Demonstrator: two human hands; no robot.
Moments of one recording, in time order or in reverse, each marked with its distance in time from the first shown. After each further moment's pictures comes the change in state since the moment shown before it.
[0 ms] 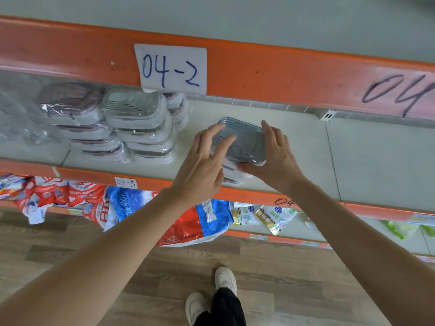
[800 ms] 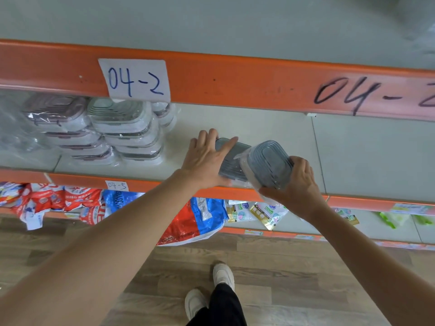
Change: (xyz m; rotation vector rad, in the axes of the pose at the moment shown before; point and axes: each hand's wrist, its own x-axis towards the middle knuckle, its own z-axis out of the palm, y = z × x) left_hand 0.042 0.010 0.028 0.326 -0.326 0.021; right_hand -0.063 0.058 -0.018 0.010 0.057 0.246
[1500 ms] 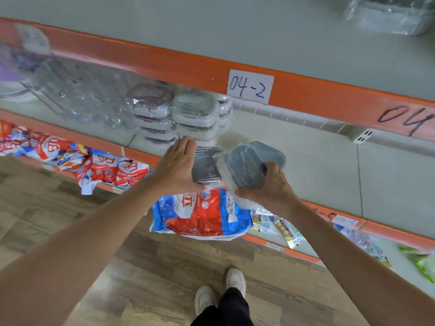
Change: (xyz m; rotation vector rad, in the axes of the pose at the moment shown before) left_hand -0.151 -0.091 -0.034 -0.208 0.092 -0.287; right_hand -0.024 -0.124 0.043 0.119 -0.333 -0.106
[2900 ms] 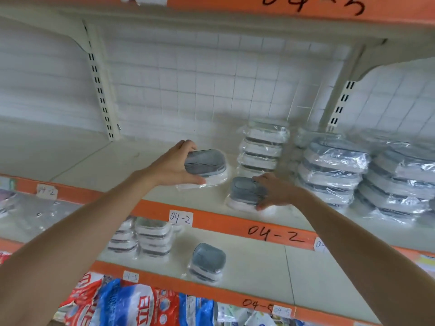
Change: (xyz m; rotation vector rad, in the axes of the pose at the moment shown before) left_hand 0.111 0.105 -0.259 -0.333 0.200 0.187; right_hand 0.006 -0.080 -0.302 -0.608 -0.045 -0.170
